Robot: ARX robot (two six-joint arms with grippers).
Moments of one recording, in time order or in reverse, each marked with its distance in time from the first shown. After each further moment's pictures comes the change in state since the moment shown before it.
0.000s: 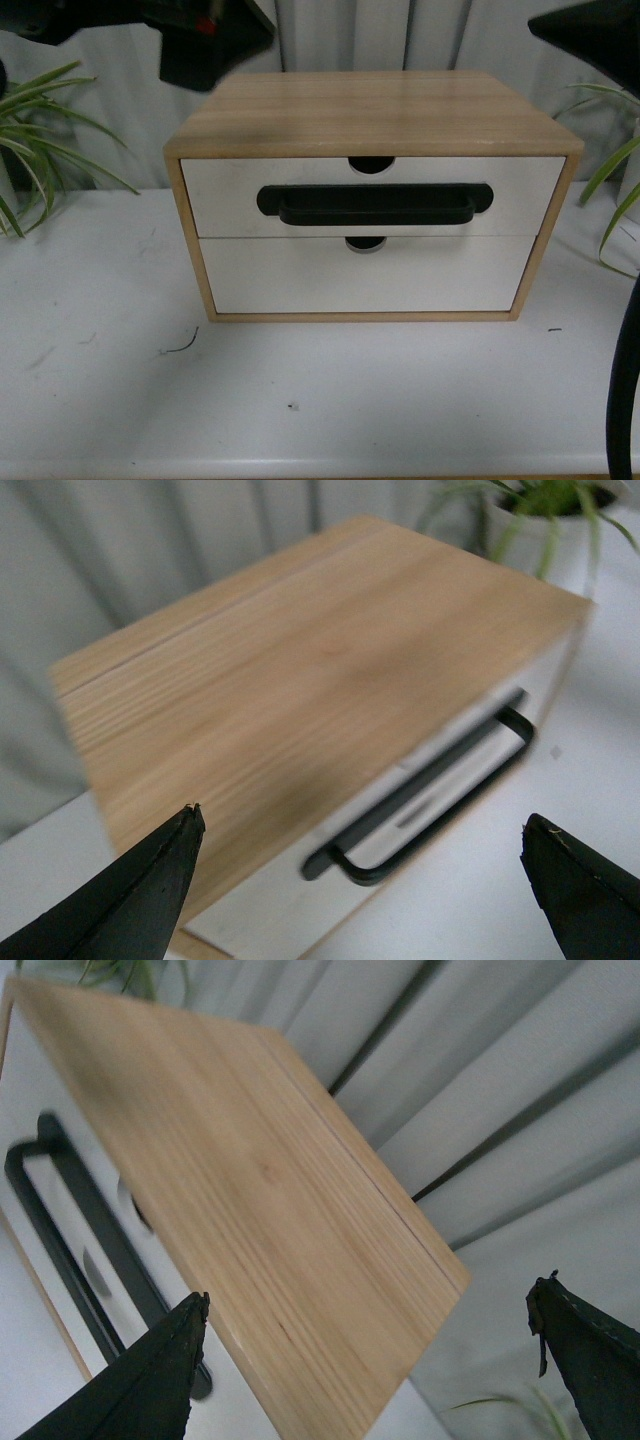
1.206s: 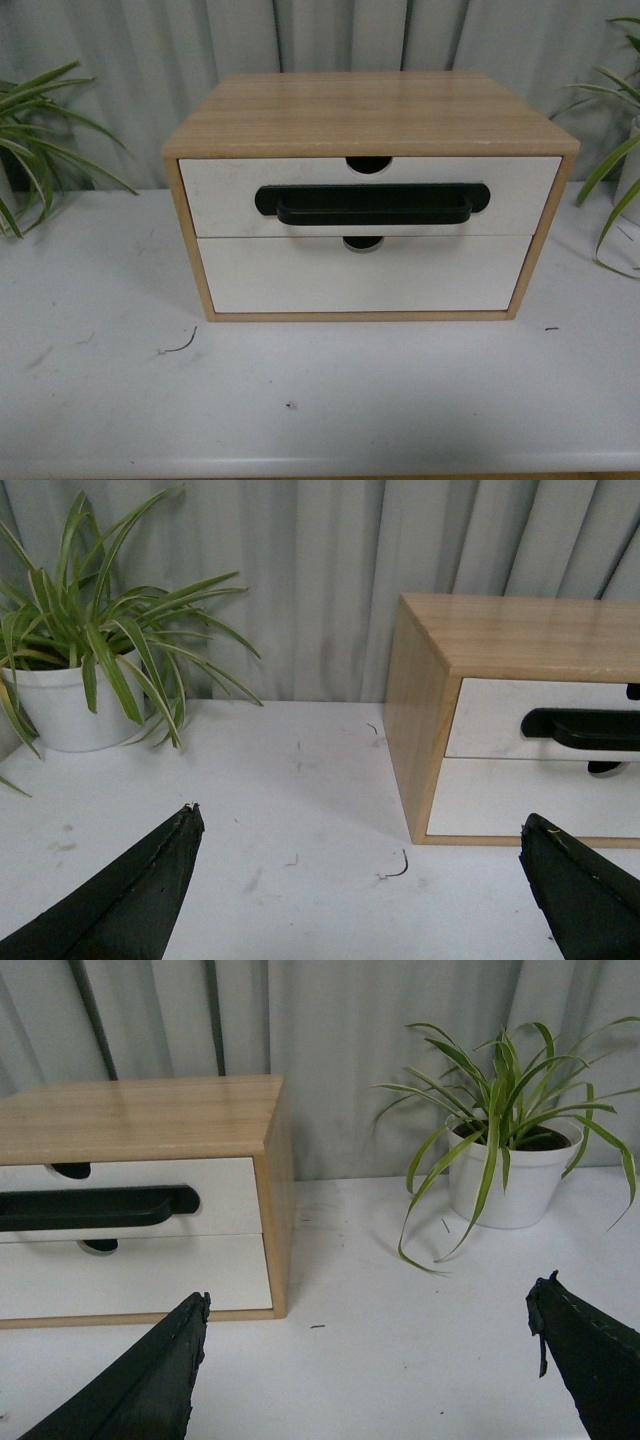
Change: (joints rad) left arm 0.308 -1.408 -0.918 -0.166 -0.253 -0.283; right arm -0.072 -1.485 -0.907 -0.377 0.534 0.792
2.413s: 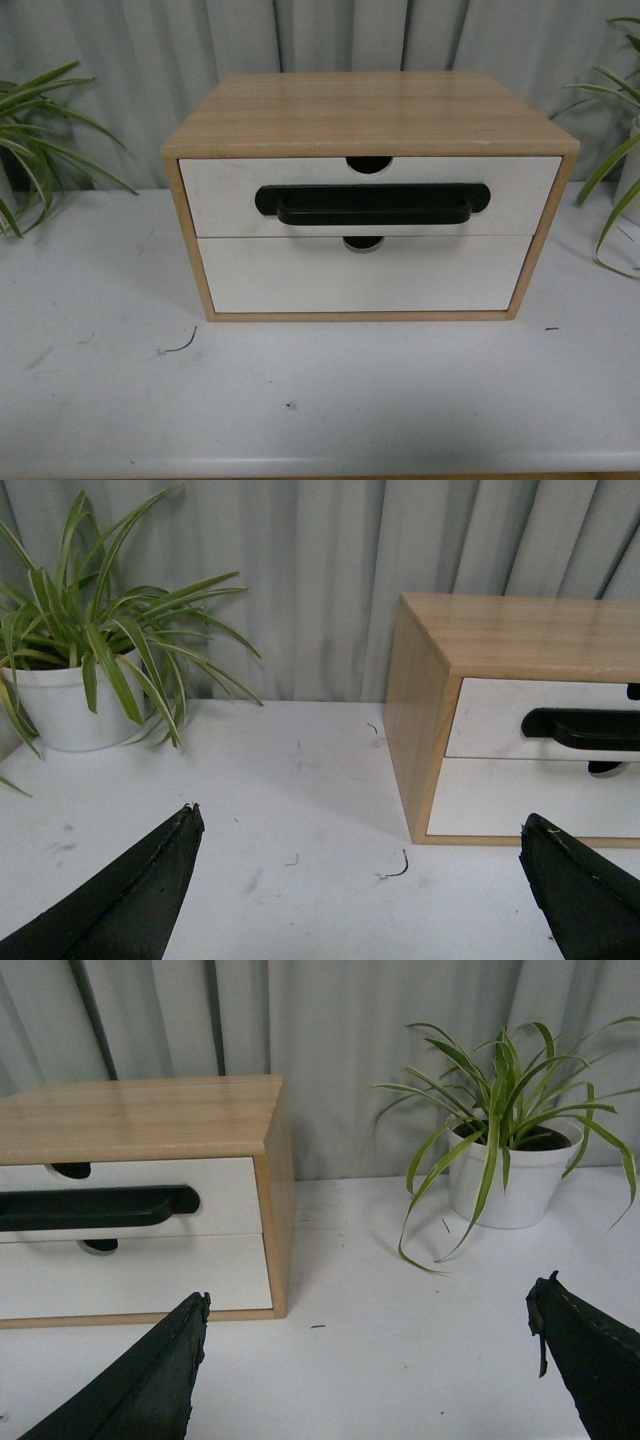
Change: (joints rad) left arm 0.000 0.000 0.000 0.000 0.000 0.000; right arm 0.000 0.000 0.000 0.000 0.000 0.000
